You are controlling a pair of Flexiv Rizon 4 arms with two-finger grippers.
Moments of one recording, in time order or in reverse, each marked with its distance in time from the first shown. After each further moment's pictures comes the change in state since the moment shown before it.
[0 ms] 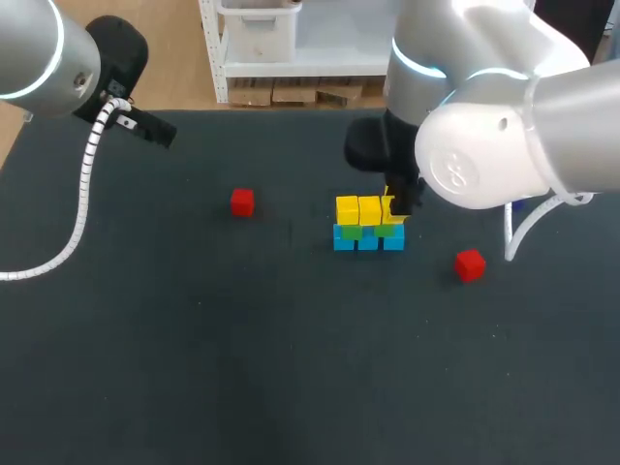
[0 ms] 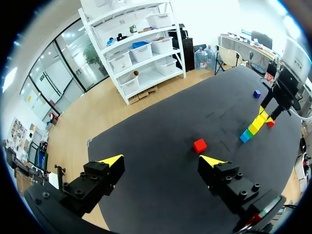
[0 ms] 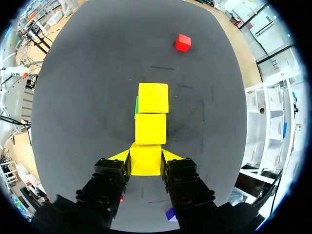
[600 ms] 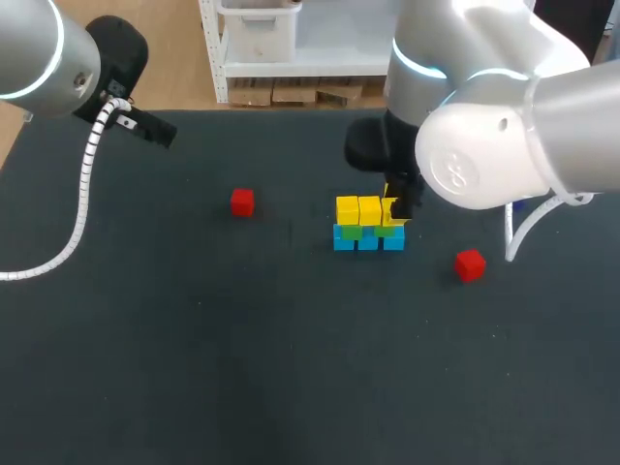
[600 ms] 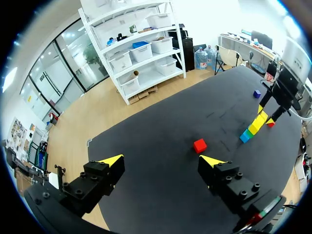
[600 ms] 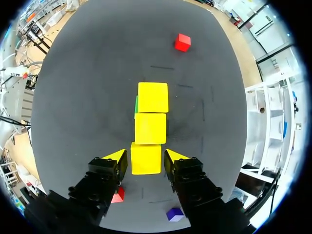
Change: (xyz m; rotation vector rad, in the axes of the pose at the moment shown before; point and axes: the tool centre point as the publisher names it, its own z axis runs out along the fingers) left arm 0.000 0.000 0.000 0.000 0.000 0.000; right arm 0.001 0.000 0.001 -0.001 0.000 0.006
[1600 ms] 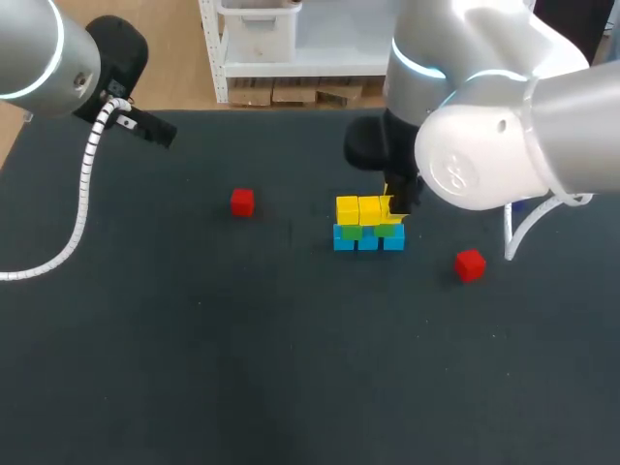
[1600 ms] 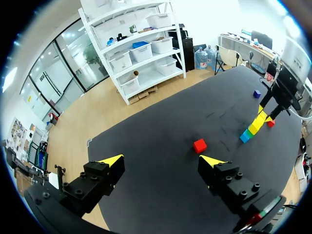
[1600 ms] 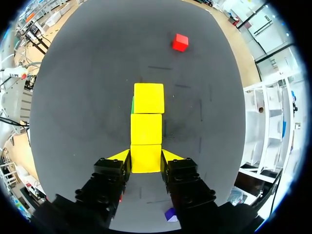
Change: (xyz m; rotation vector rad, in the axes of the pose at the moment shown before) left arm 0.000 0.000 0.000 0.000 0.000 0.000; right arm -0.001 -0.004 0.000 0.012 -0.001 0.001
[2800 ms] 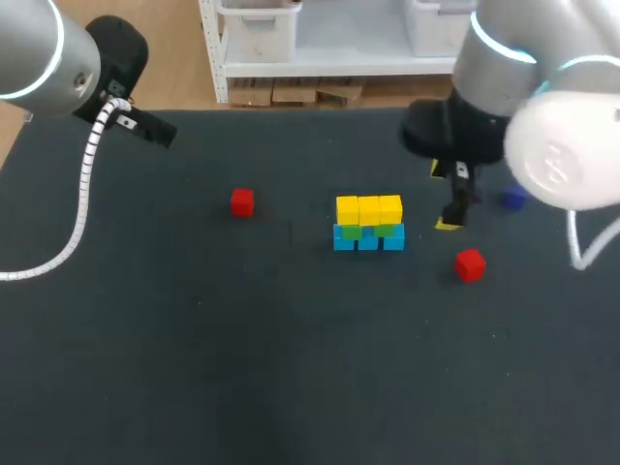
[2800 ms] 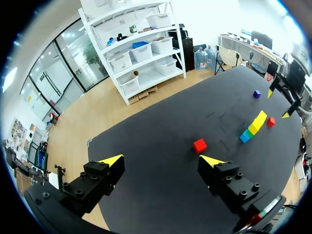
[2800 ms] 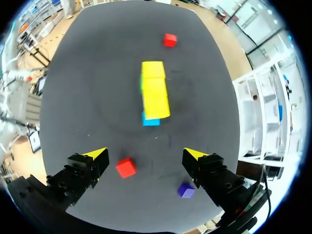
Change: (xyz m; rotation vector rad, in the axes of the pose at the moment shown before) left arm 0.000 0.000 0.000 0.000 0.000 0.000; right arm 0.058 0.031 -0.048 0.025 -0.045 0.065
